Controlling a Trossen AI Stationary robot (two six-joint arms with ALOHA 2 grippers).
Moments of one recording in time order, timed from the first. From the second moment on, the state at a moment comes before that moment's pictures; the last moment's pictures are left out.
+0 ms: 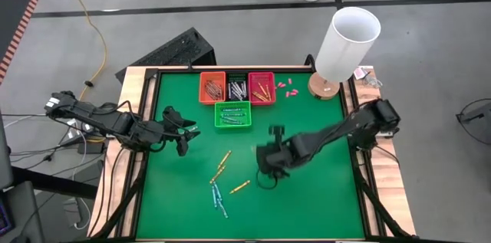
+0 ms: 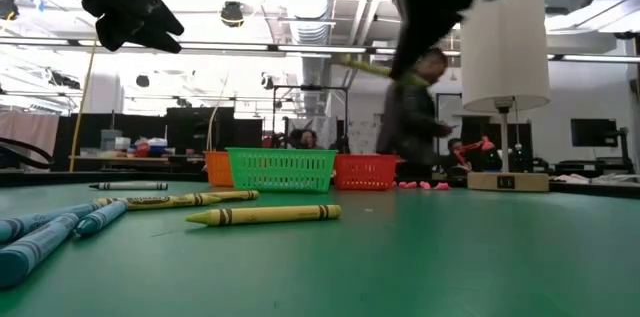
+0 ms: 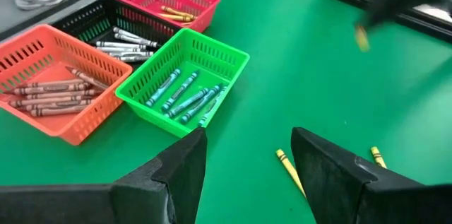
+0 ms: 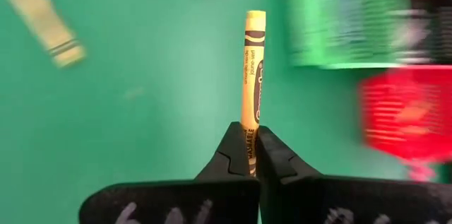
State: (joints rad) left arm -0.30 0.73 0.59 -0.38 -0.58 -0.55; right arm 0.34 1.69 1.42 -0.90 0.49 0.23
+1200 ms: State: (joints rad) left arm -0.30 0.73 0.59 -0.40 -0.51 -0.54; right arm -0.40 1.83 1.42 -0.71 0.36 0.28
